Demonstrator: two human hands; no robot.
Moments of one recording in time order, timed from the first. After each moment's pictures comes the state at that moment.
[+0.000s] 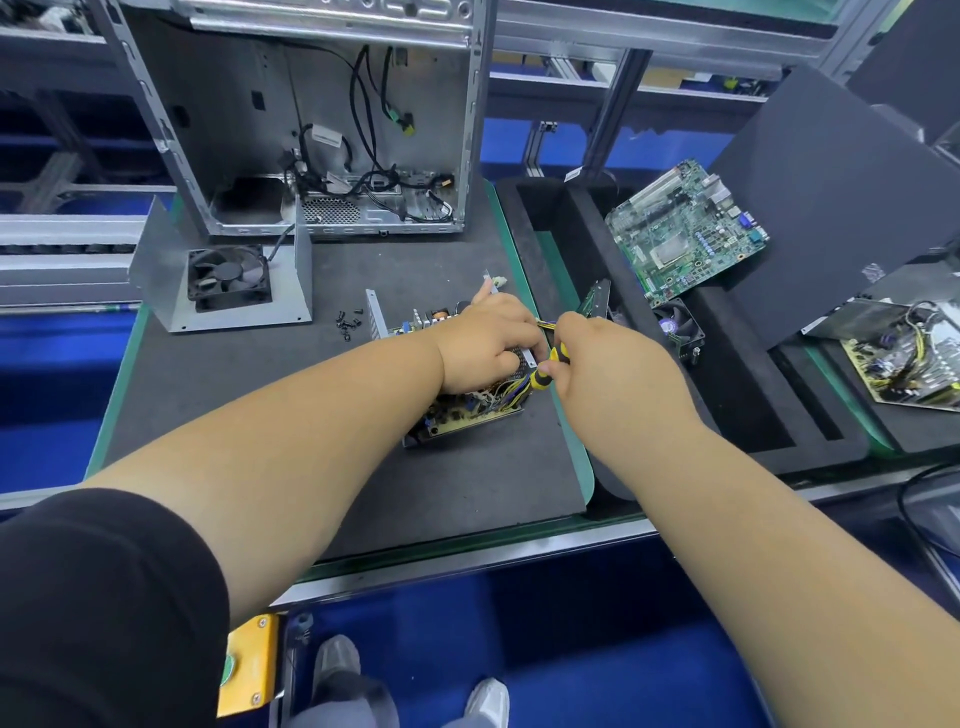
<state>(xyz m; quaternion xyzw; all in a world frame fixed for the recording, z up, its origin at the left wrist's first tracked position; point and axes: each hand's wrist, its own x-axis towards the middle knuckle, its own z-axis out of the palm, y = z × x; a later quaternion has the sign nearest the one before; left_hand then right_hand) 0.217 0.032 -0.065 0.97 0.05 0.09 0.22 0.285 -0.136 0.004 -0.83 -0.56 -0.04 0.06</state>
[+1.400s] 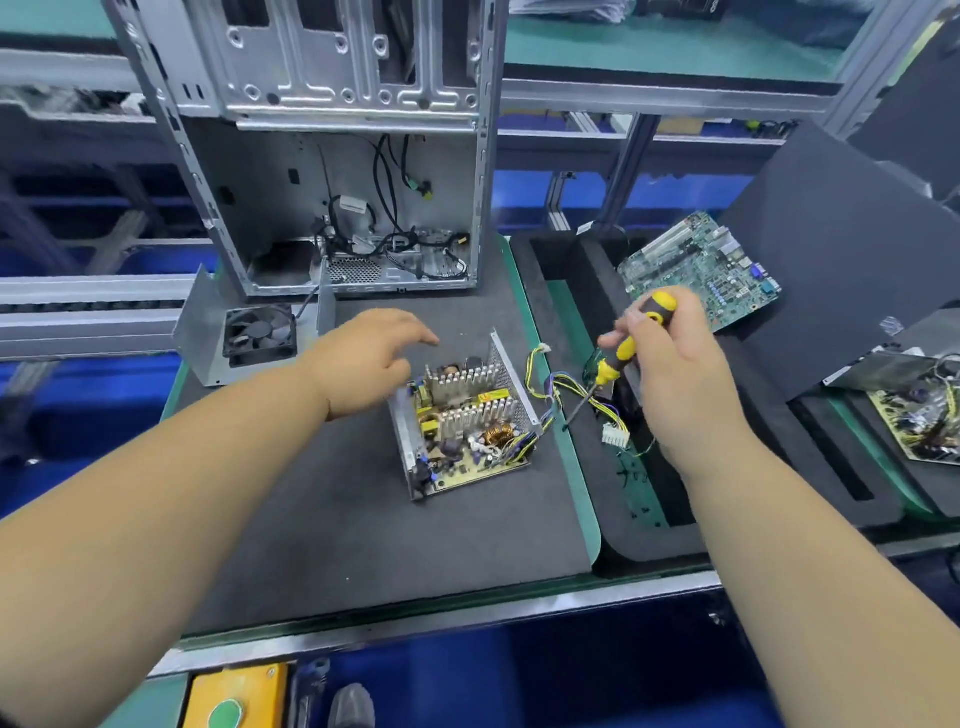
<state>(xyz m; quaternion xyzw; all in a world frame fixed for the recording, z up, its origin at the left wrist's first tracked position) 0.128 0.090 -0.021 0.95 0.25 0.05 0.20 0.332 -0.127 0.034 -0.70 -0.34 0.20 0.59</state>
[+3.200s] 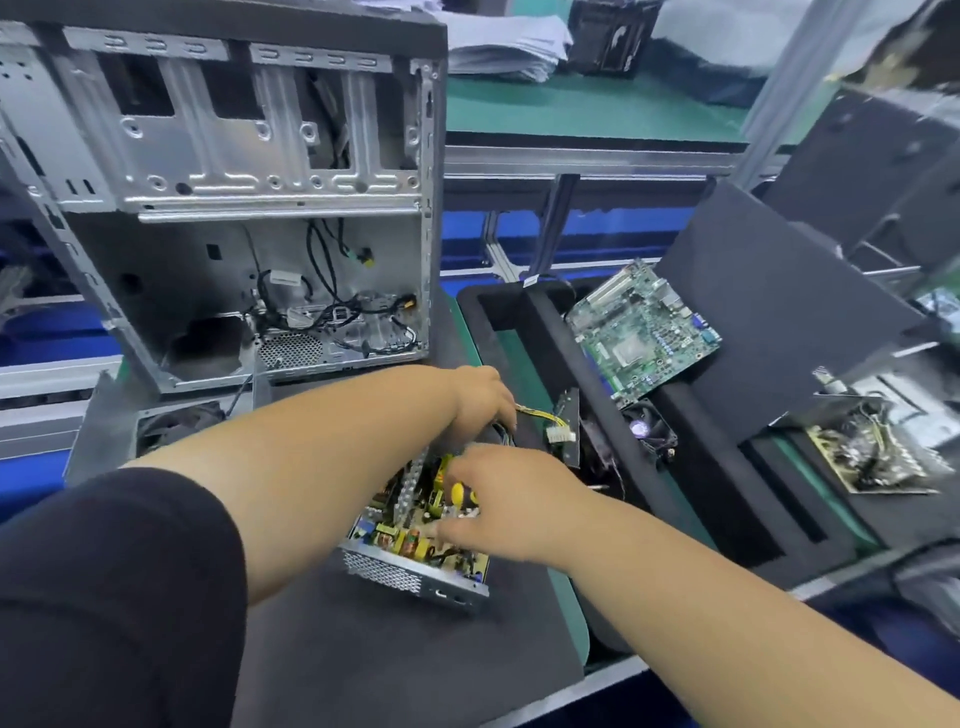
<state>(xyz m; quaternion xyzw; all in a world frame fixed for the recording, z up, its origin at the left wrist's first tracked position) 0.320 0.124 -0.036 0.98 -0.06 -0.20 -0.06 0.303 -0.052 0.011 -0.74 -0.65 0.16 0.02</state>
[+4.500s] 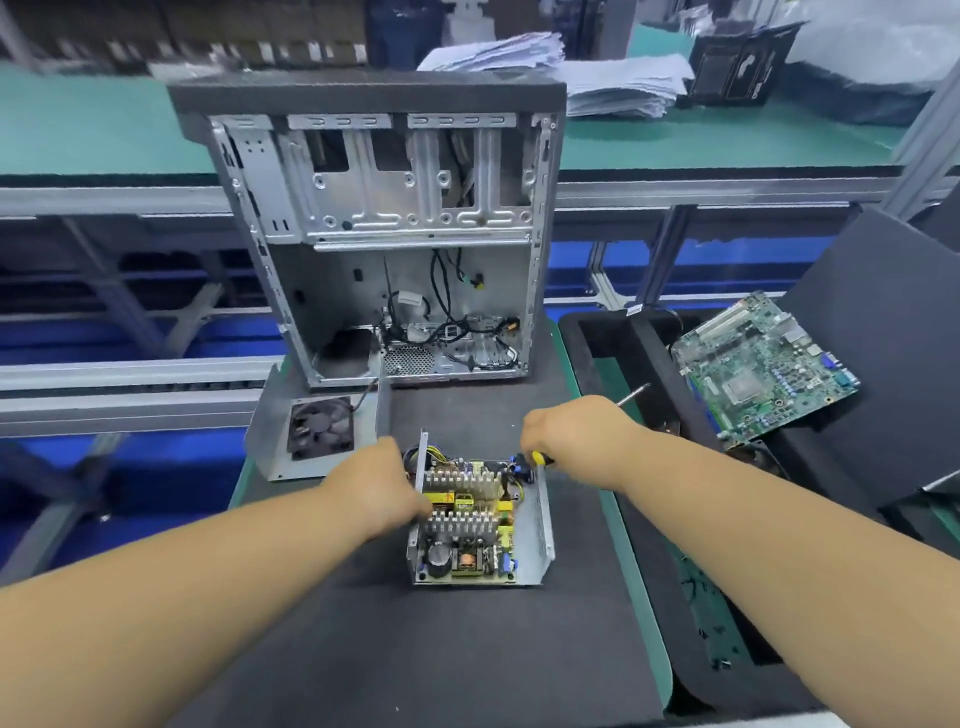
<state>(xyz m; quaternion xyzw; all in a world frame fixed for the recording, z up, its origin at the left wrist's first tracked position) 0.110 0.093 -0.014 0.78 0.57 -0.07 0.25 0.343 0.013 0.012 -0.61 -0.77 0.01 -0.20</state>
